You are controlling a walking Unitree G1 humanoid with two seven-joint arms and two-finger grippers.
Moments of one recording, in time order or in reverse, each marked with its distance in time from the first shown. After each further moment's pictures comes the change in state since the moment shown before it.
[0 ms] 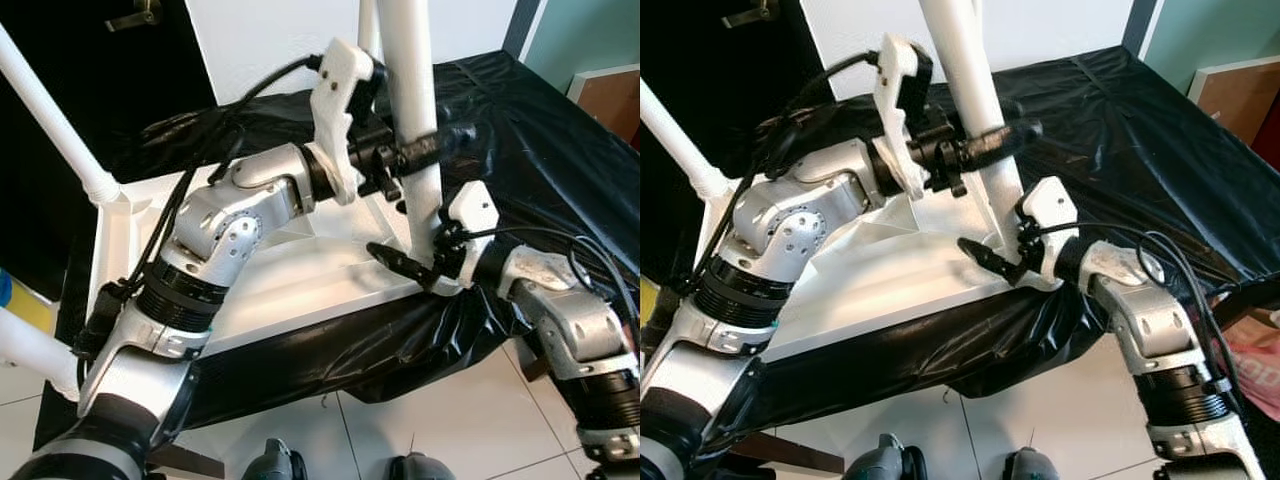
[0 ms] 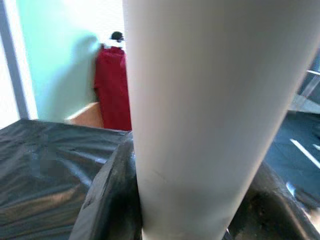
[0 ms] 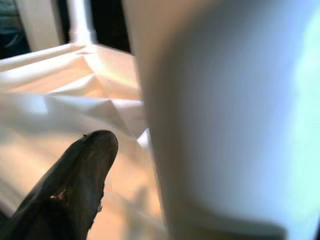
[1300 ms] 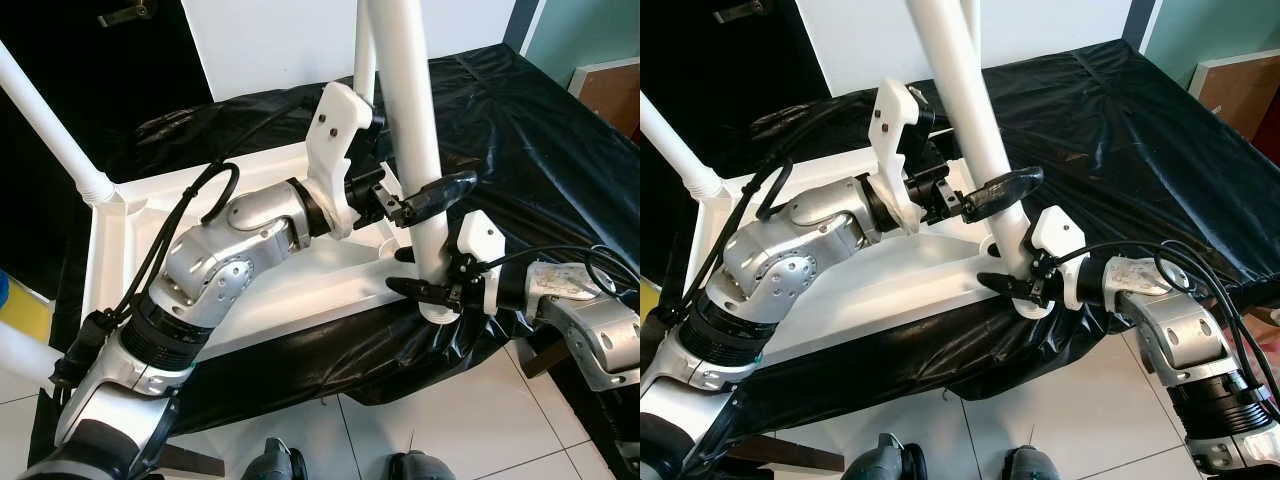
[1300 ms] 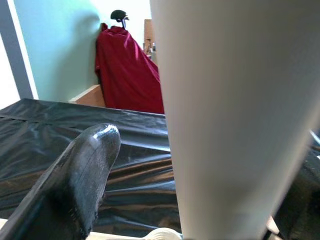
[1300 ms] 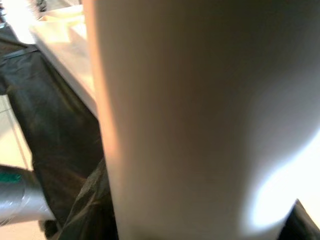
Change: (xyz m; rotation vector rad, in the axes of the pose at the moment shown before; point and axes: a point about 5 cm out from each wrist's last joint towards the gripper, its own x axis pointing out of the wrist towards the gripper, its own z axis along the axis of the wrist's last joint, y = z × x) left arm -0.014 -0.036 -0.019 -0.002 0.055 -0.066; right arm -0.034 0.006 -0.009 -0.037 0.155 0.412
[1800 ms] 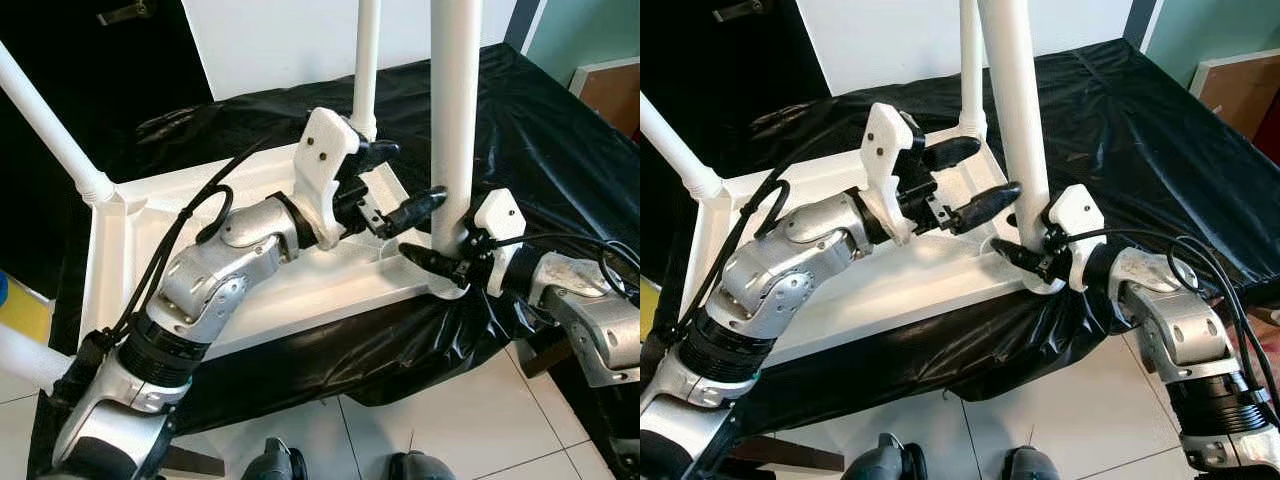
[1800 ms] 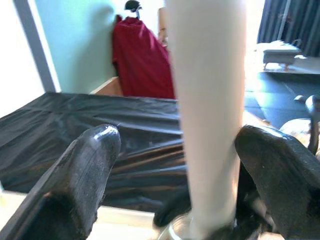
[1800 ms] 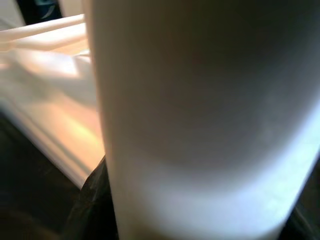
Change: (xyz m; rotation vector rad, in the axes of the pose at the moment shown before) left arm -0.009 0.005 -0.013 0.106 0.045 0.090; right arm -0.004 -0.013 0.003 0.022 -0.061 -0.192
